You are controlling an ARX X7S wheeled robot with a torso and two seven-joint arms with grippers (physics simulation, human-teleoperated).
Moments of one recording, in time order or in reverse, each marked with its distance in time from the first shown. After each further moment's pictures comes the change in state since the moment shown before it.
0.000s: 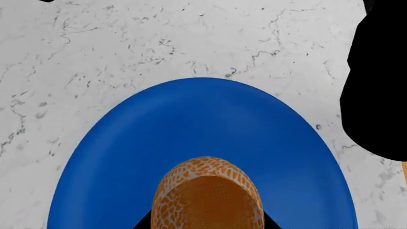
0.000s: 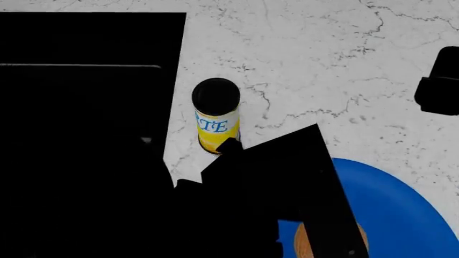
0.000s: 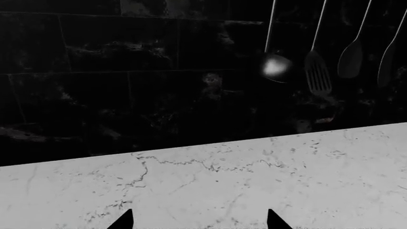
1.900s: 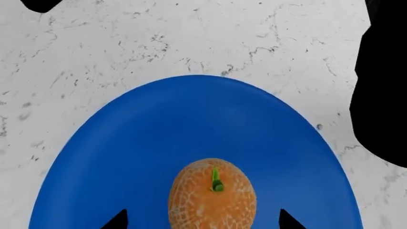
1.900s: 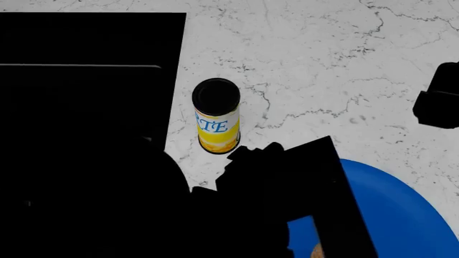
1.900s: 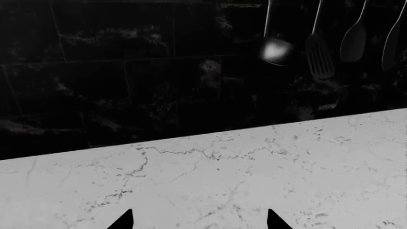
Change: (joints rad) left arm -0.001 0.019 0.074 -0.020 0.035 0.064 0.040; right arm -0.078 0.001 0.023 0.020 0.027 -0.074 0.005
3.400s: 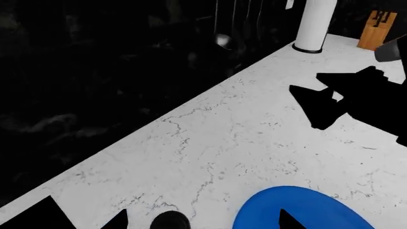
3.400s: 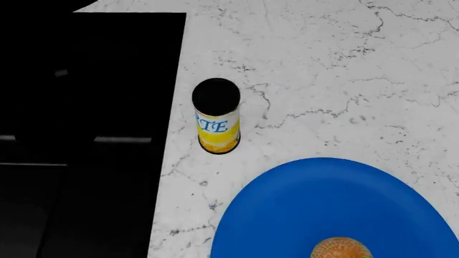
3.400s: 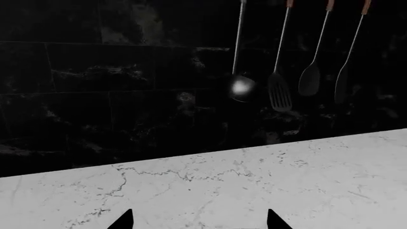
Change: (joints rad) left arm -0.096 -0.606 -0.389 0.153 -0.257 0.131 -0.104; right arm 0.113 0.145 0.160 -0.109 0.338 0.243 0.197
